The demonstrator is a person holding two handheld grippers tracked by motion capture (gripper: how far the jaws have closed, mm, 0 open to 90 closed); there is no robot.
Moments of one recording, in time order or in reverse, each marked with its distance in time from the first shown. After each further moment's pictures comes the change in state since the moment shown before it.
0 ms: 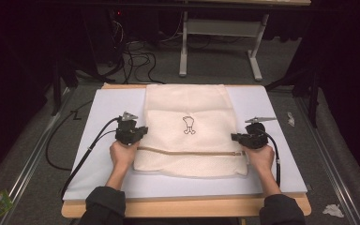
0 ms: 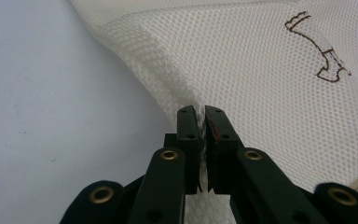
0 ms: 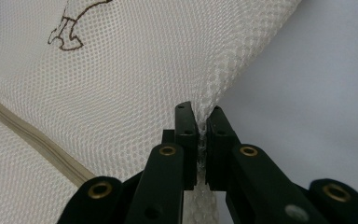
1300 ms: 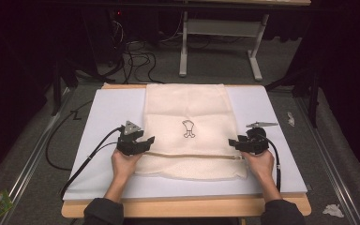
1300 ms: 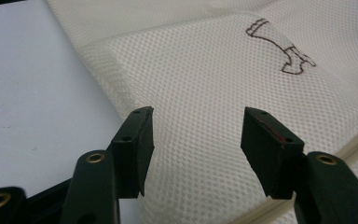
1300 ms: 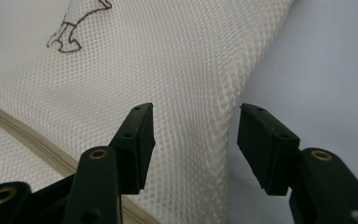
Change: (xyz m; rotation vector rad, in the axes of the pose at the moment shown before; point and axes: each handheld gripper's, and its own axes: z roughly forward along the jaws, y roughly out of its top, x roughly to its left) left arm -0.029 -0.028 -0.013 -0.071 0.001 0.109; right arm 0.002 -0.017 -0.002 -0.008 -0.024 0.015
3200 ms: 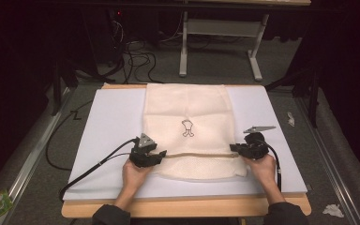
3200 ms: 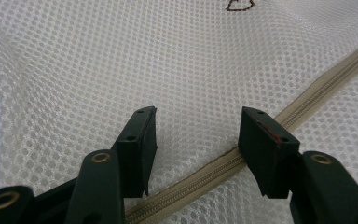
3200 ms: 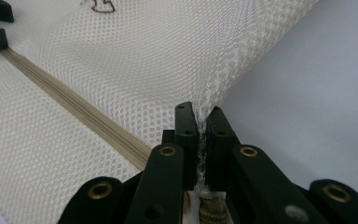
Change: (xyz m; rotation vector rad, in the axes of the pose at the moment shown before) left arm -0.032 -0.025 0.025 0.064 -0.093 0.038; right arm 0.017 -0.004 -0.014 0.052 0.070 -0.081
